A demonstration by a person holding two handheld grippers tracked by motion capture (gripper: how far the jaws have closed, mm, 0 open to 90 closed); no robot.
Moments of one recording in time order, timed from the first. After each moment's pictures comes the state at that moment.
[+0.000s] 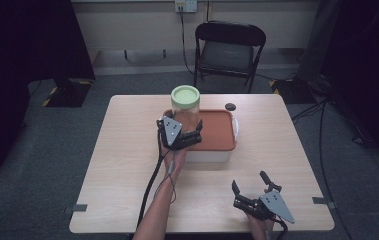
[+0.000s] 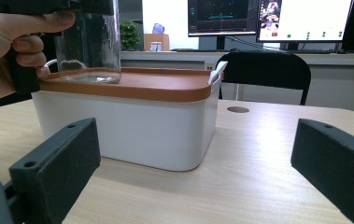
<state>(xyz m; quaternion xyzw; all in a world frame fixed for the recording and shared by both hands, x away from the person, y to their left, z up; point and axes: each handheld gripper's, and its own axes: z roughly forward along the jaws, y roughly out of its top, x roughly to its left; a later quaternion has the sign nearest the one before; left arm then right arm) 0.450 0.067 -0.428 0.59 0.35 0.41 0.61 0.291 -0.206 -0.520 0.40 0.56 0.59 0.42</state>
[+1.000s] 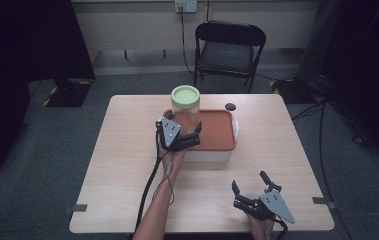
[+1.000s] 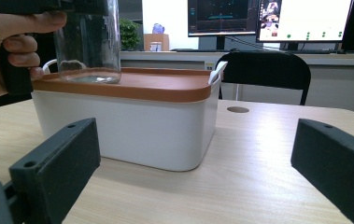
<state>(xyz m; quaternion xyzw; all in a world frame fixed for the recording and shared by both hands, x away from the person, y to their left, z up) 0.445 0.073 -0.428 0.59 0.35 0.40 0.61 0.291 -0.206 -0.520 0.40 0.56 0.59 0.42</state>
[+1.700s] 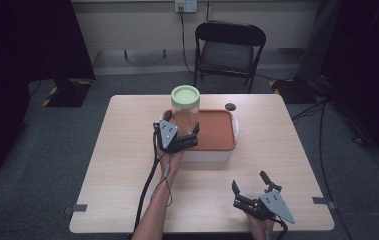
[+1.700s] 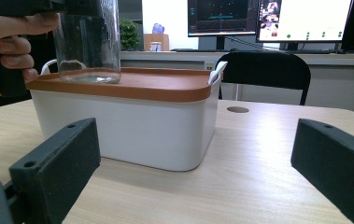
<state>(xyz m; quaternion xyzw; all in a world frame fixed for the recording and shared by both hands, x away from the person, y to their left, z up) 0.442 0.079 -0.431 0.59 0.35 0.40 0.61 0.291 -0.206 -0.520 0.40 0.56 0.59 0.42</state>
